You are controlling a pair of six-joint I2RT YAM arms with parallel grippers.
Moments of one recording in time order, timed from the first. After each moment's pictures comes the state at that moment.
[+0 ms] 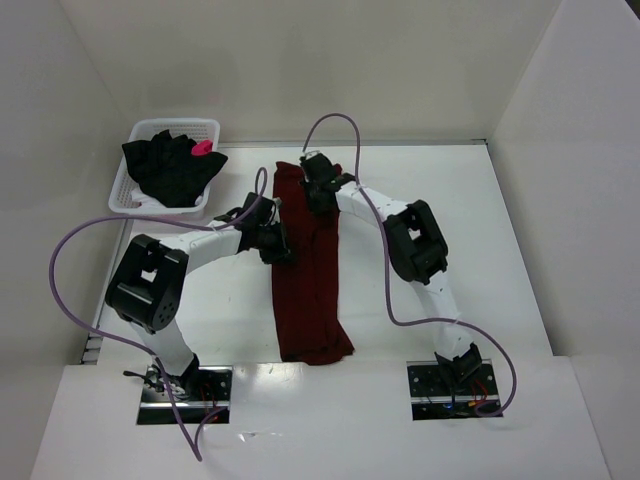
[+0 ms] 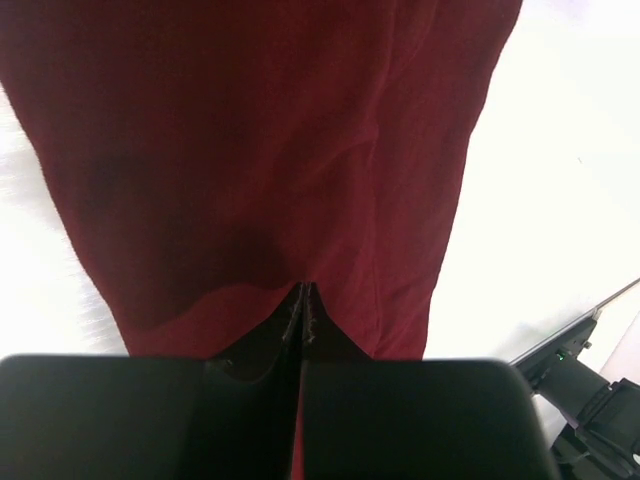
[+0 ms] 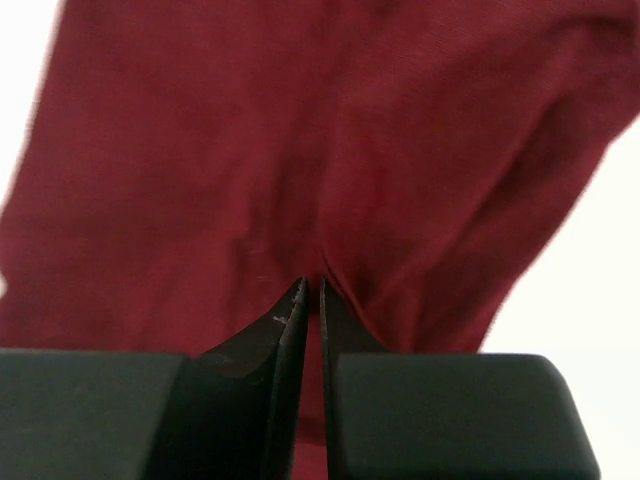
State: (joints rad) left arm -0.41 1.73 1.02 -0.29 0.33 -0.67; right arm 0.60 2.33 1.89 -0.39 0.13 0.21
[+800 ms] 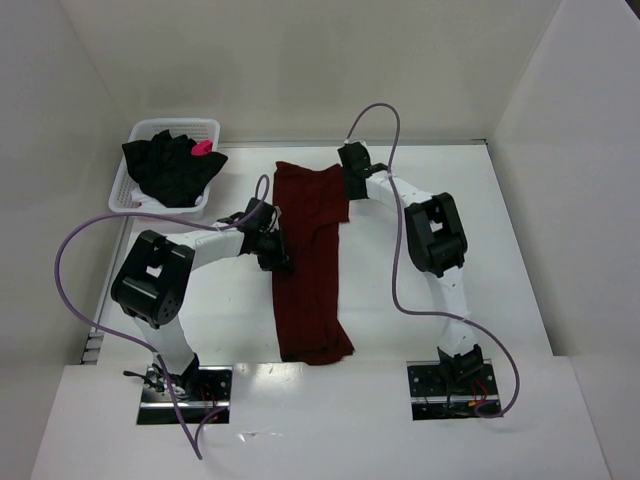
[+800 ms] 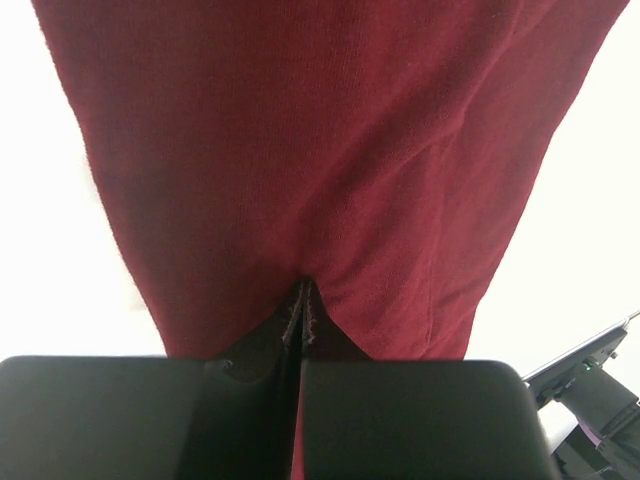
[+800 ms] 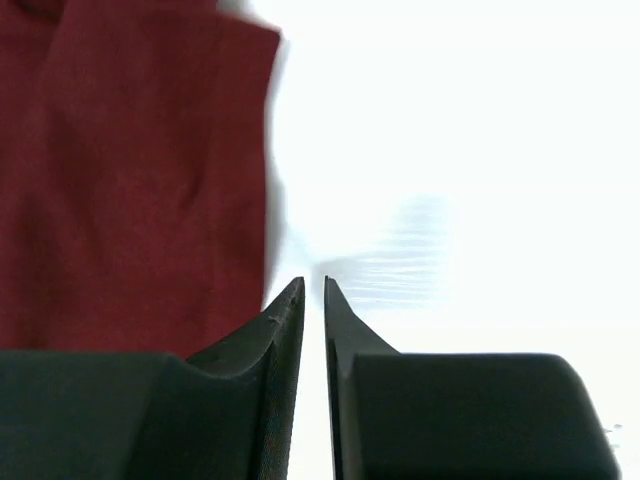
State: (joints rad) left arm -0.41 1.77 1.00 -0.32 0.31 -0.67; right arm 0.43 2.32 1.83 -0.40 0.30 0.20
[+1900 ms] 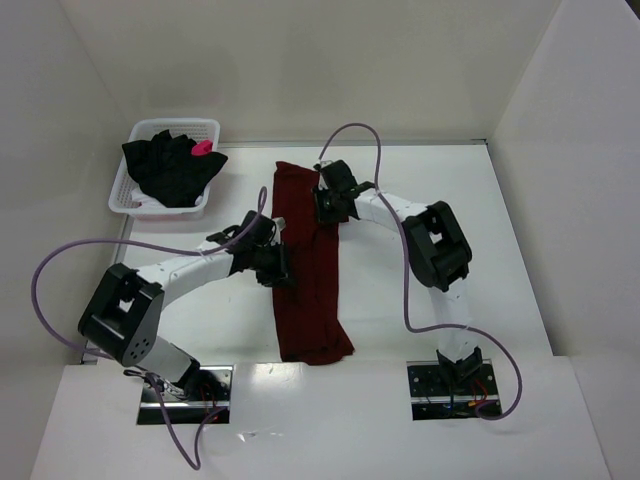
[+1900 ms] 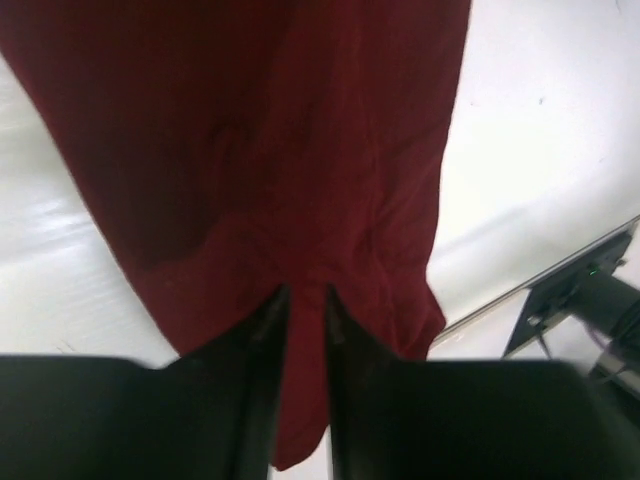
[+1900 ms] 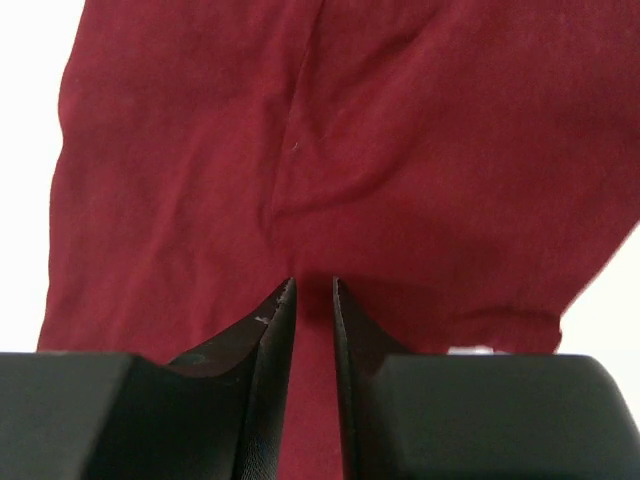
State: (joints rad) left arm -0.50 1.49 0.87 -0.40 0.33 -0.67; right arm 0.54 2.13 1.57 -0.27 -0.09 0.28
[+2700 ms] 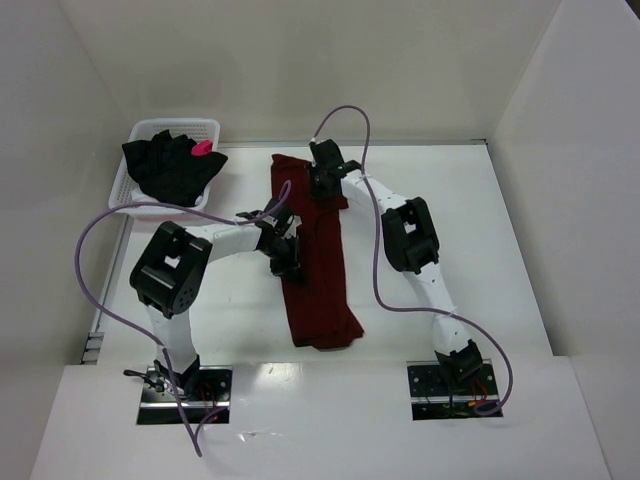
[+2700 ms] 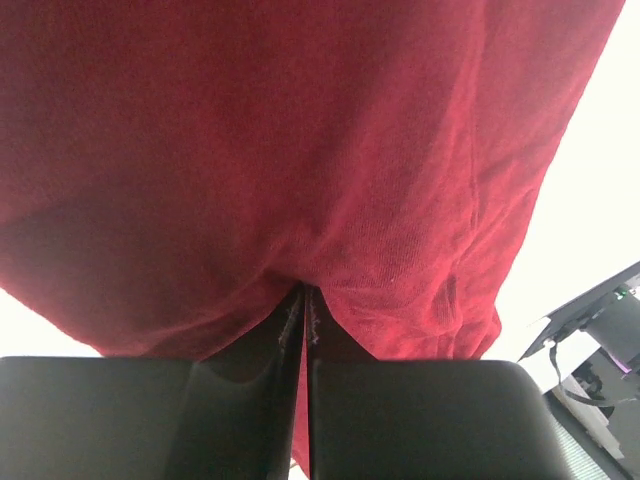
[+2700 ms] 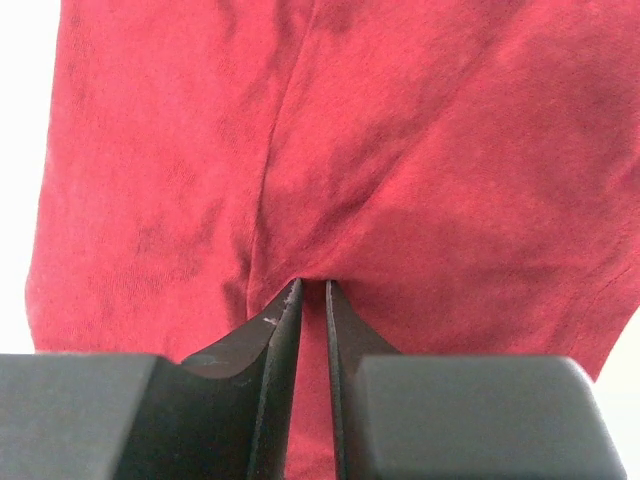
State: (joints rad) left arm -0.49 1.87 1.11 -0.47 0.39 -0.60; right arm 0.51 2.51 2.14 -0.45 0.00 0.30
